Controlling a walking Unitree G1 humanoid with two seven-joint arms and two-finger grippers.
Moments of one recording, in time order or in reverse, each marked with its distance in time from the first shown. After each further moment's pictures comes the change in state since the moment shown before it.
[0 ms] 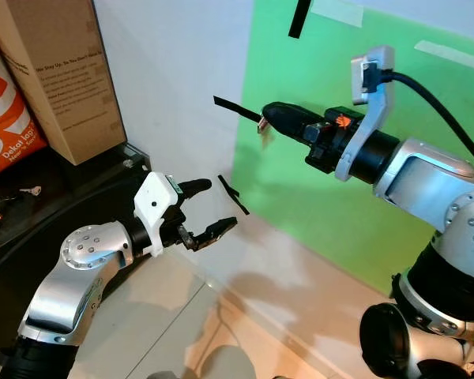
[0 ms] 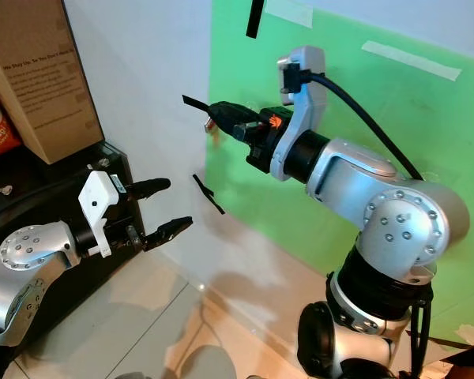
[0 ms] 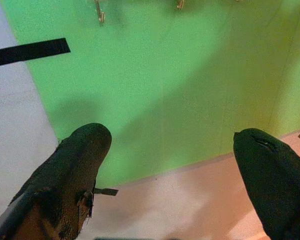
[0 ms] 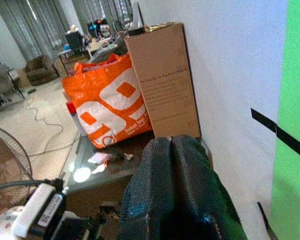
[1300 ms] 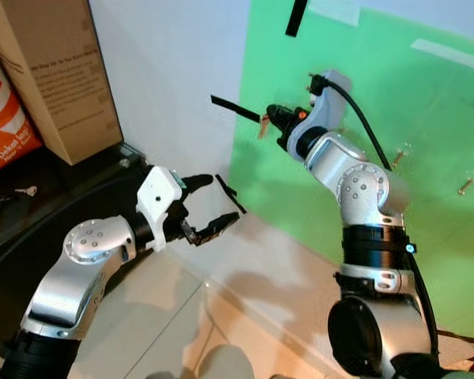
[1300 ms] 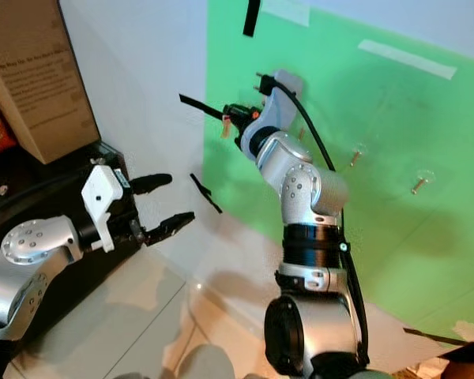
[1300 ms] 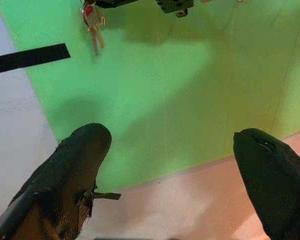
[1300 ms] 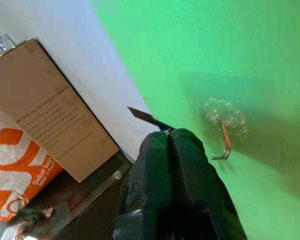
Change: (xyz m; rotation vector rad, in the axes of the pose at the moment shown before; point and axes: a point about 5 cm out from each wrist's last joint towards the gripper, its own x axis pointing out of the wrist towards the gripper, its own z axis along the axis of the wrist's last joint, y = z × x) left arm 0.004 0.003 0.006 0.023 0.008 0.014; right arm 0.082 -0.070 -0.040 0.198 -0.090 -0.457
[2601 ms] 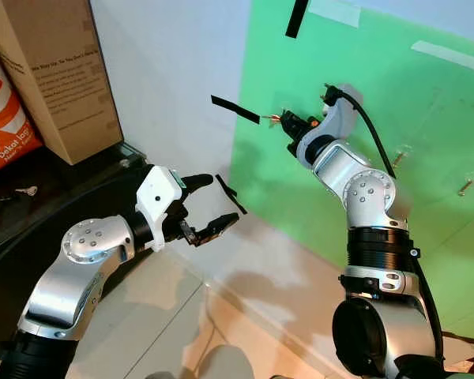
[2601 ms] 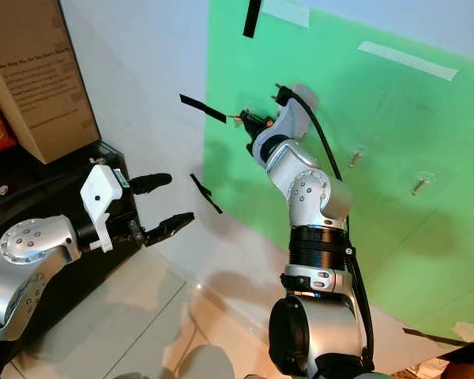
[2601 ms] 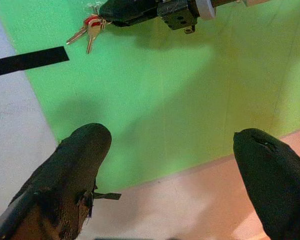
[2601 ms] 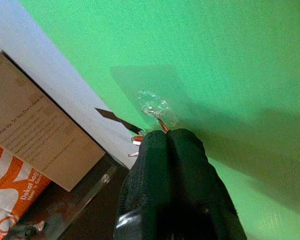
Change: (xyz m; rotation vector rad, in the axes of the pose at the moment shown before) left arm -0.001 -0.001 0.003 0.008 0.002 -0.008; right arm -0.003 -0.021 -0.006 0.083 0.004 -0.099
